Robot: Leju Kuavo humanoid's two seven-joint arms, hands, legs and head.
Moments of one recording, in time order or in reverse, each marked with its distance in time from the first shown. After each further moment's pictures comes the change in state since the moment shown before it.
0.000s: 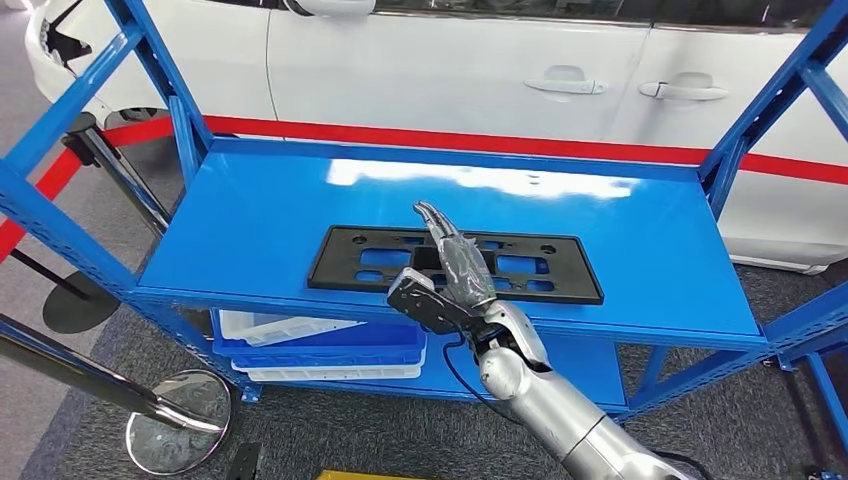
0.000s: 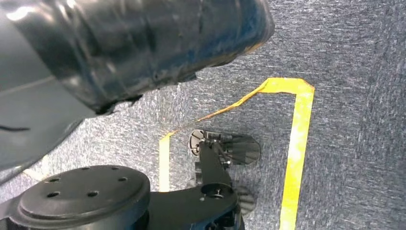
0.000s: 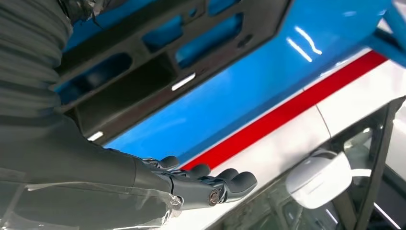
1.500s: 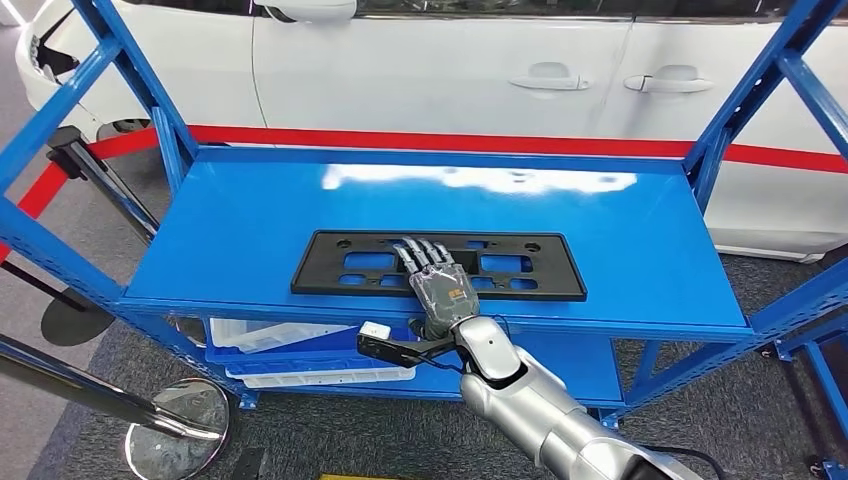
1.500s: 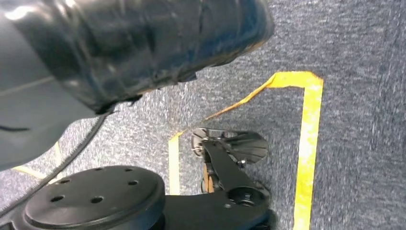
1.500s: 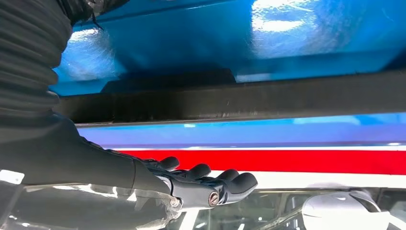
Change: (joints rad) left arm 0.005 0.022 -0.016 0.002 -0.018 -0.011 0.040; right arm -0.057 0.069 0.131 0.317 0.541 -0.072 0.195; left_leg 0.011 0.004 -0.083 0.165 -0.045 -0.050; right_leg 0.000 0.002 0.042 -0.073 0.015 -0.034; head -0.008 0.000
